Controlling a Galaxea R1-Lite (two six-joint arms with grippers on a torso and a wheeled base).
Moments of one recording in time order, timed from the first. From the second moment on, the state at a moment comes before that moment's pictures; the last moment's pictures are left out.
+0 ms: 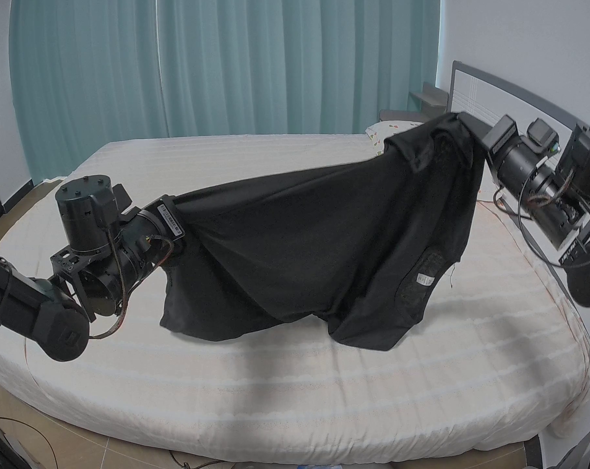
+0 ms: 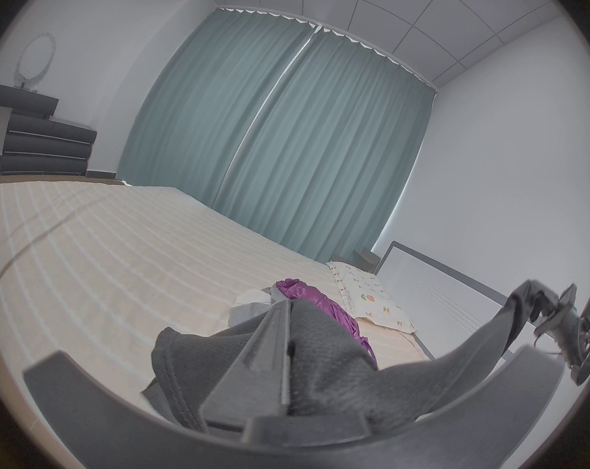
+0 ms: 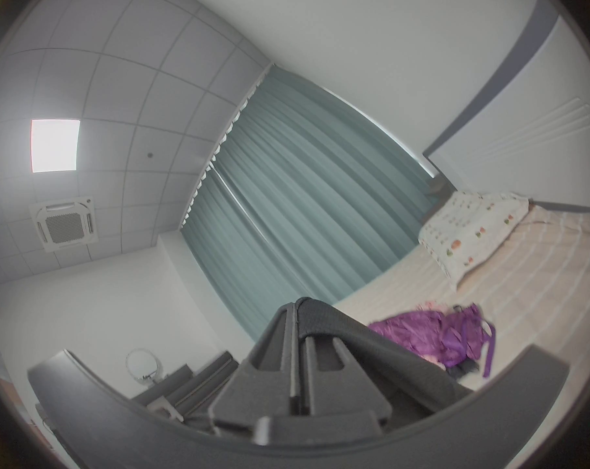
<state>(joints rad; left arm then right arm) -0.38 1.75 -0.71 -0.99 0.30 -0.49 0.33 1.69 -0.85 -1.12 0.02 0.70</state>
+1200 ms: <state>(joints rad) -0.42 1.93 -0.36 -1.15 0.21 -0.75 0.39 1.88 -0.38 -1.35 0.07 0.78</state>
